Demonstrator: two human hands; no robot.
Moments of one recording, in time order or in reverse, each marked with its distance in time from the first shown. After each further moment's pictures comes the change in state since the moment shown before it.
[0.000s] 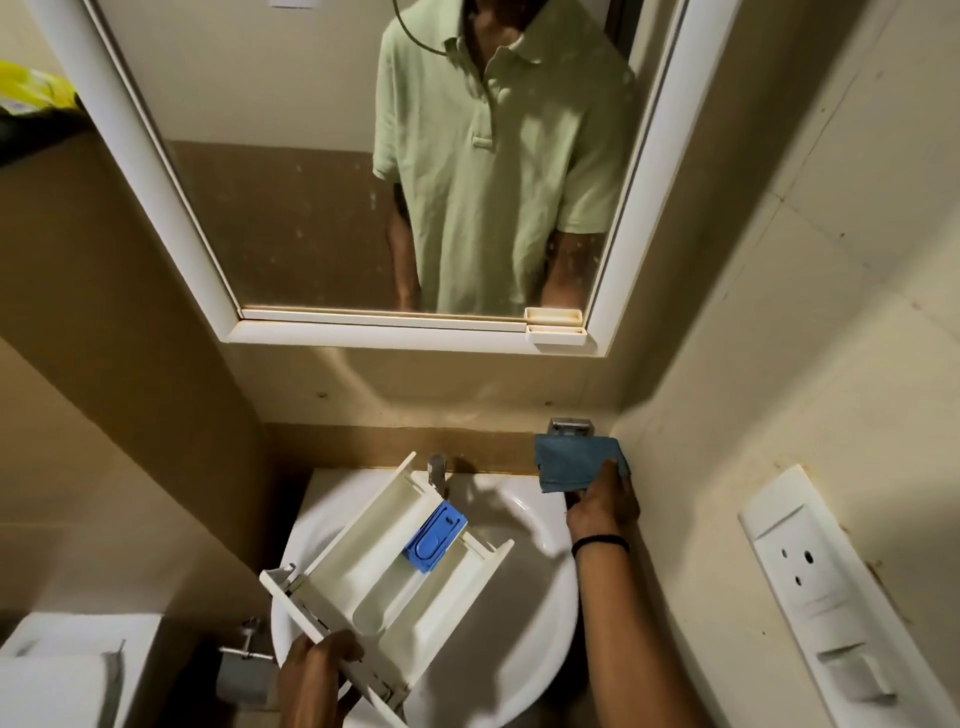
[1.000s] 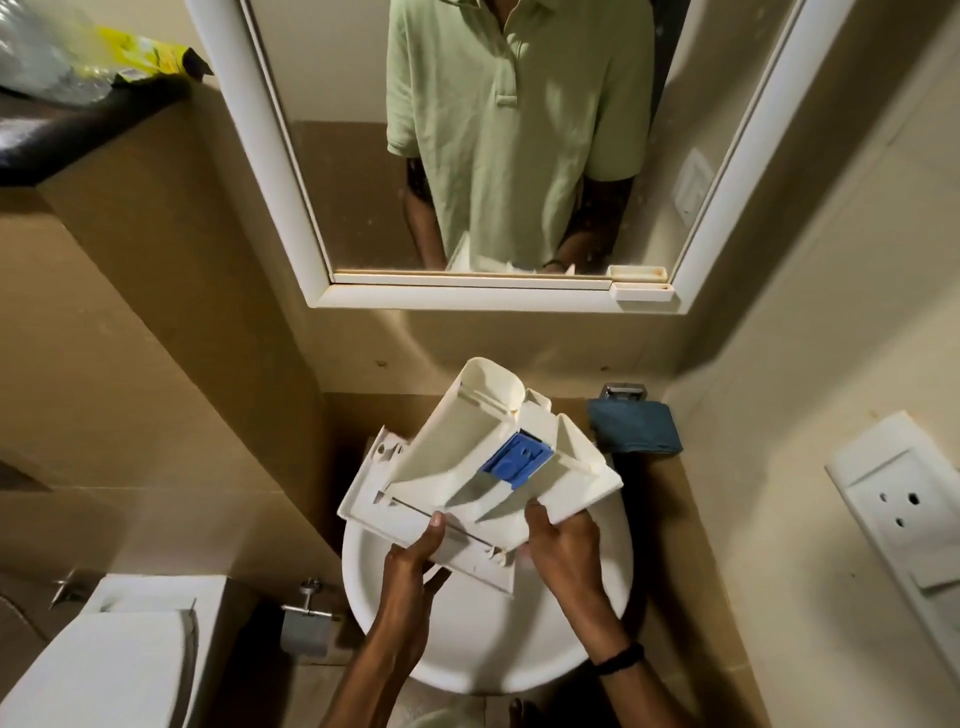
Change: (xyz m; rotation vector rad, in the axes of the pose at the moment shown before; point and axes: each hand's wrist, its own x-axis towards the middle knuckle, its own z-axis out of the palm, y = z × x) left_hand 0.006 0.029 -0.002 -0.013 -0.444 0.218; right_hand -0.195 0.064 -0.047 -0.902 -0.477 -0.409
